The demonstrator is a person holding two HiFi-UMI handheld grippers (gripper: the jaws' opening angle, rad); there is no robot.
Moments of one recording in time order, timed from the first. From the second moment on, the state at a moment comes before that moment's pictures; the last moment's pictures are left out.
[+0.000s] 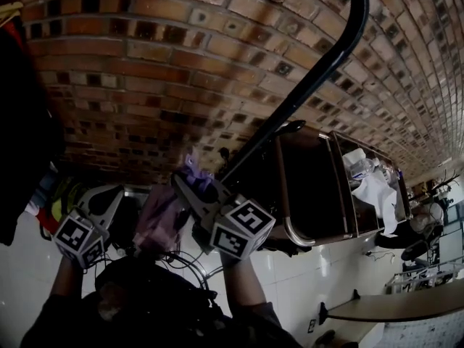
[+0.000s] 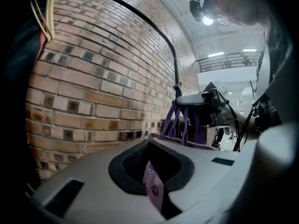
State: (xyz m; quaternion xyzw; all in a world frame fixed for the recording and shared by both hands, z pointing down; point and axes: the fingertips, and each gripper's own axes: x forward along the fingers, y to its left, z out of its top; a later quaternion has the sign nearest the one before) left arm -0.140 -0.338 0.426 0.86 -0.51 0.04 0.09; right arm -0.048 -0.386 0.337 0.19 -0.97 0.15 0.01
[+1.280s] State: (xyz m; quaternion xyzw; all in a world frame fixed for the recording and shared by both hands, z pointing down) left arm -0.122 -0.384 0.445 0.87 -0.47 0.05 0.11; right arm 0.035 -0.439 0.347 0.32 -0.94 0.13 -0.04
